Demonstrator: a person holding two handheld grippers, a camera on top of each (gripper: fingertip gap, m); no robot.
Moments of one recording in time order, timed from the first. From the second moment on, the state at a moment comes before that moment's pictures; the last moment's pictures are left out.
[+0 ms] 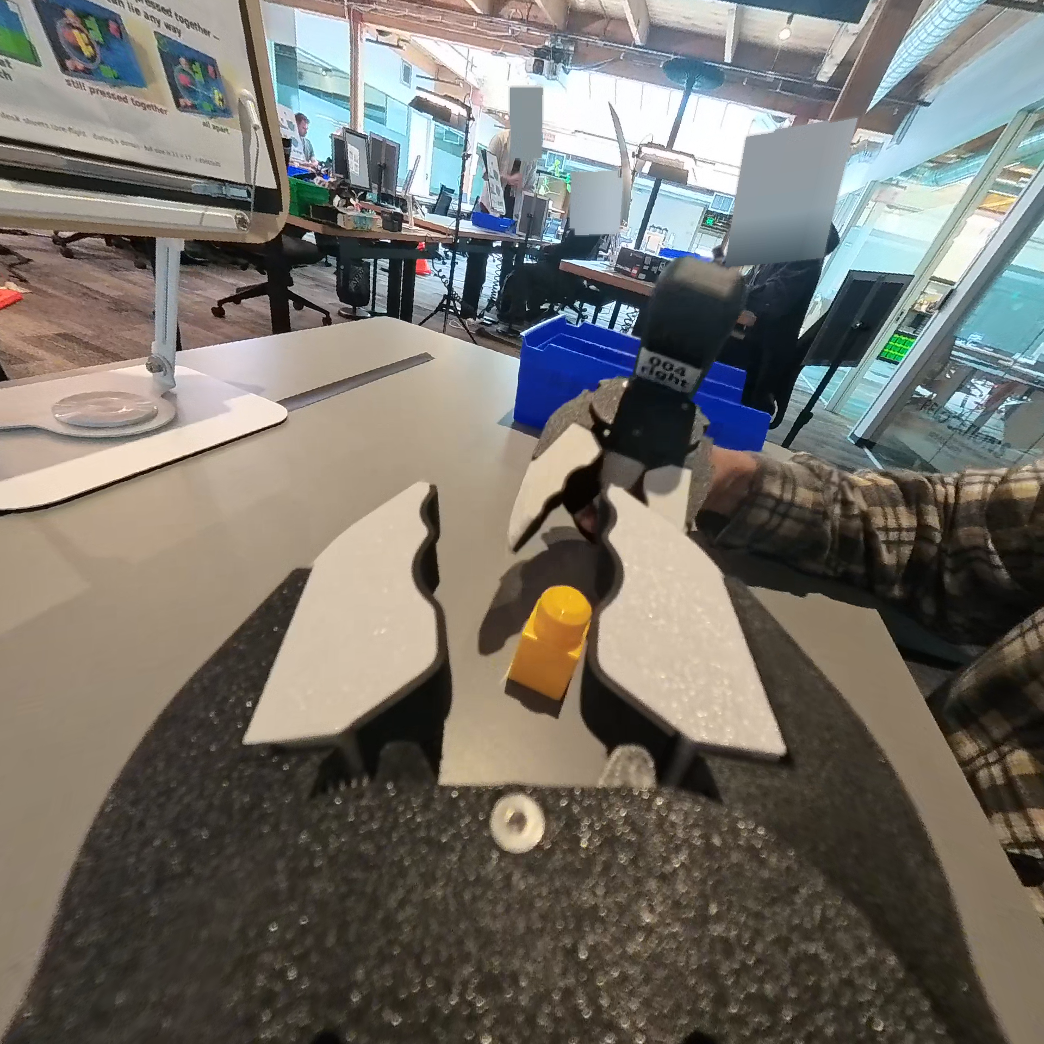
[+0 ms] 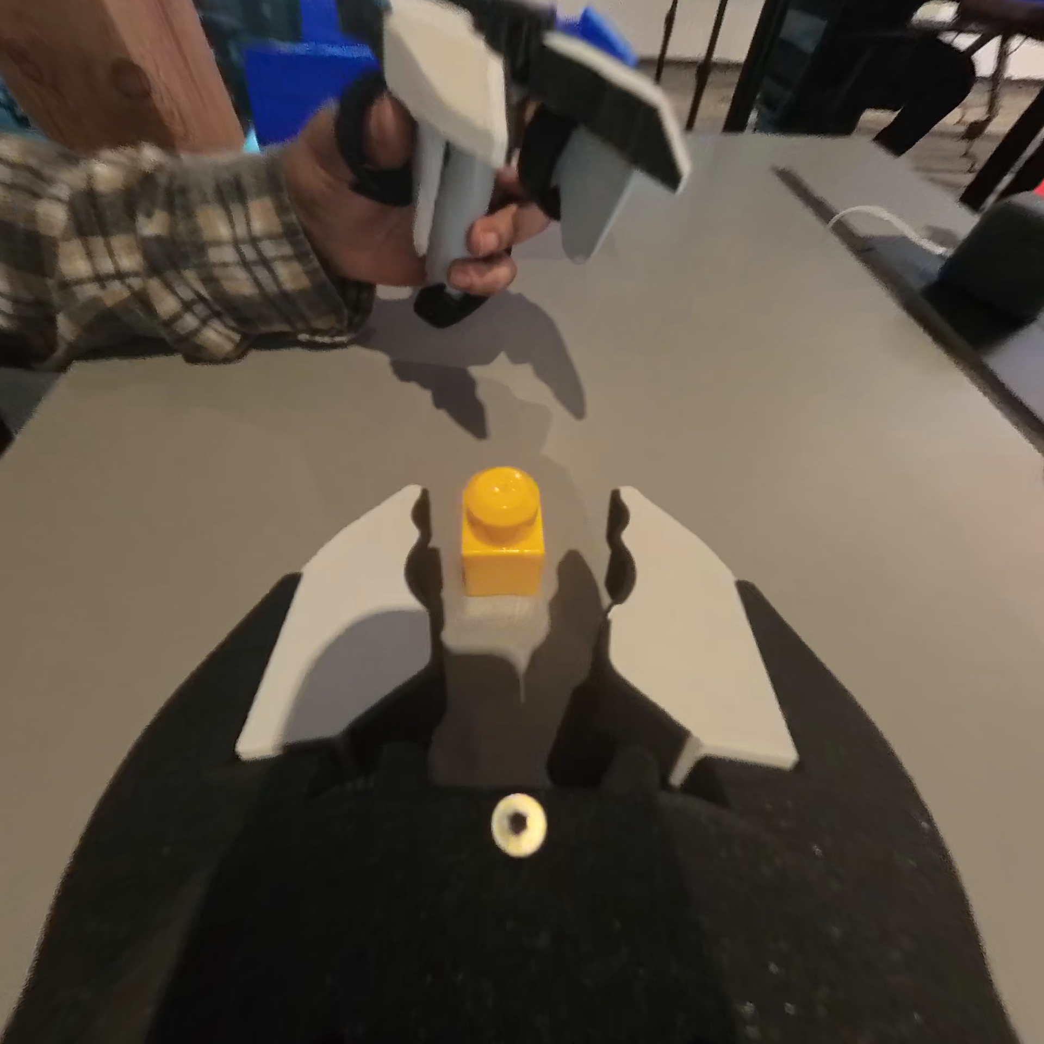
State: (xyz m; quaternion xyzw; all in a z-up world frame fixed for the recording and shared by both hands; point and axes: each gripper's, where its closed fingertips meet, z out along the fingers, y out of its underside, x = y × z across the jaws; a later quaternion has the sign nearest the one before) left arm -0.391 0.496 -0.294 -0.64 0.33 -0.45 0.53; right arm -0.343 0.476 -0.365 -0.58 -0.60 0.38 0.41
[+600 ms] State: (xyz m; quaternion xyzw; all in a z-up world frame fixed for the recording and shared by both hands) left arm -0.438 0.444 -0.242 -0.68 0.34 -0.32 0.56; right arm -0.261 0.450 -0.301 -0.56 -0.44 0.45 0.54
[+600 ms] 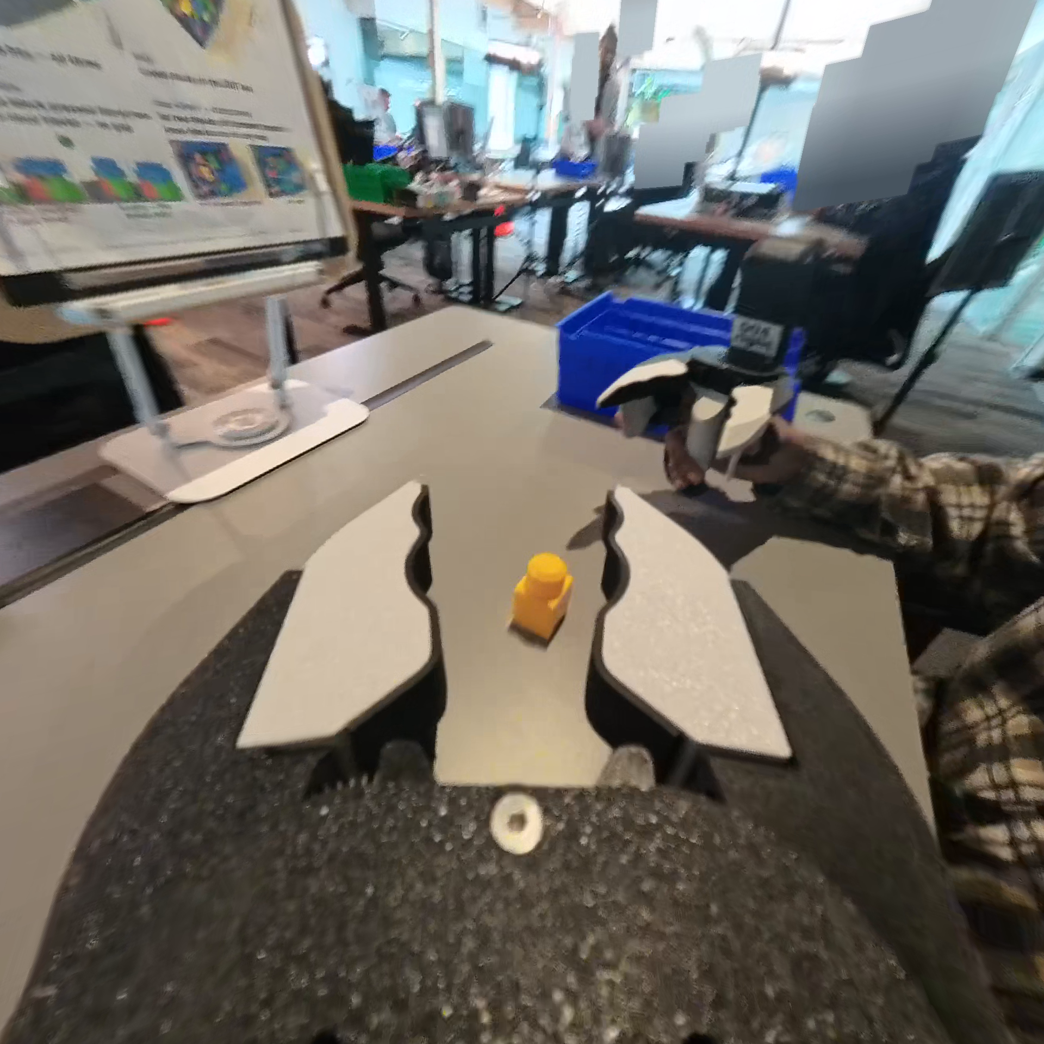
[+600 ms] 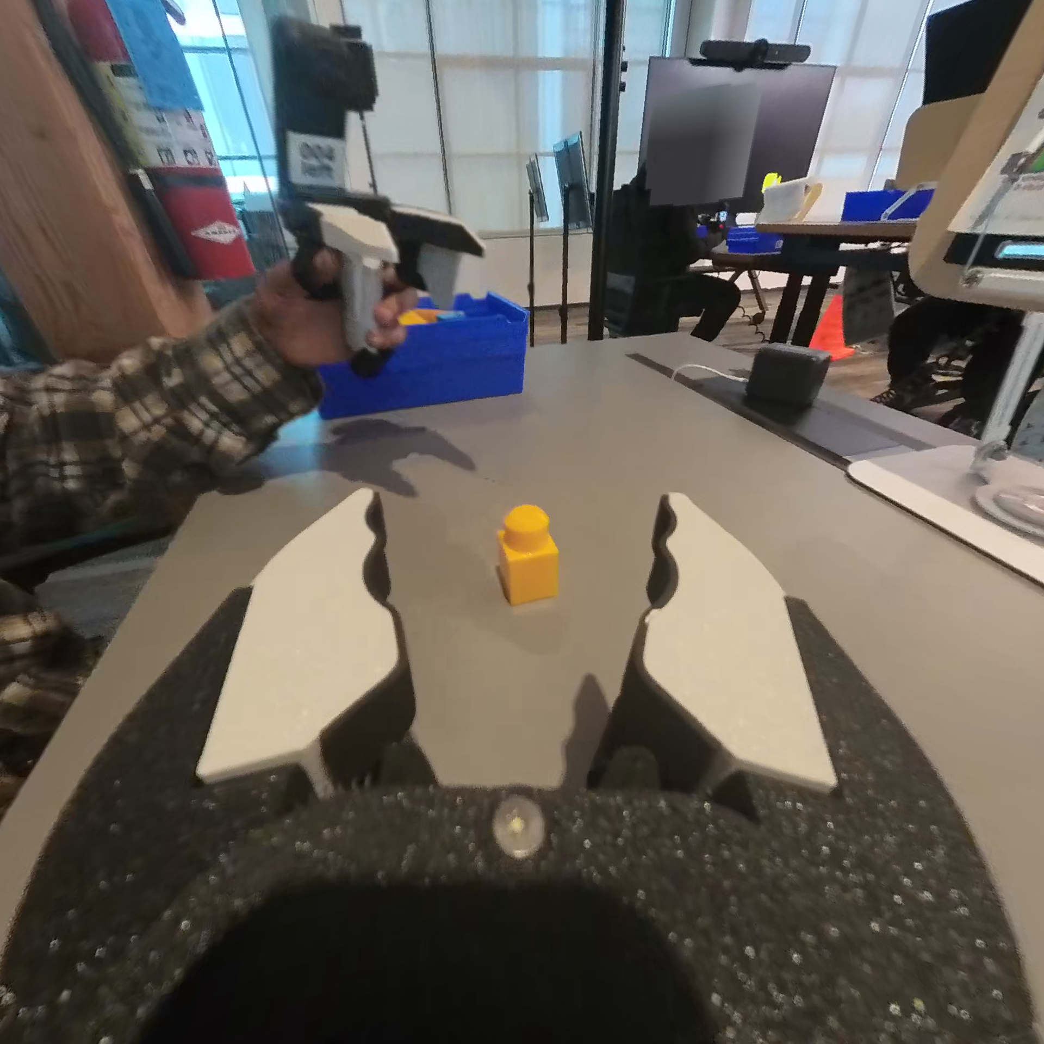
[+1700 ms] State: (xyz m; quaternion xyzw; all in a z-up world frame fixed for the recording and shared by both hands) left arm -0.770 0.453 -0.359 -0.87 0.50 0.04 -0.01; right arm -0.282 0.436 -0.334 -0.56 -0.51 0.42 0.50
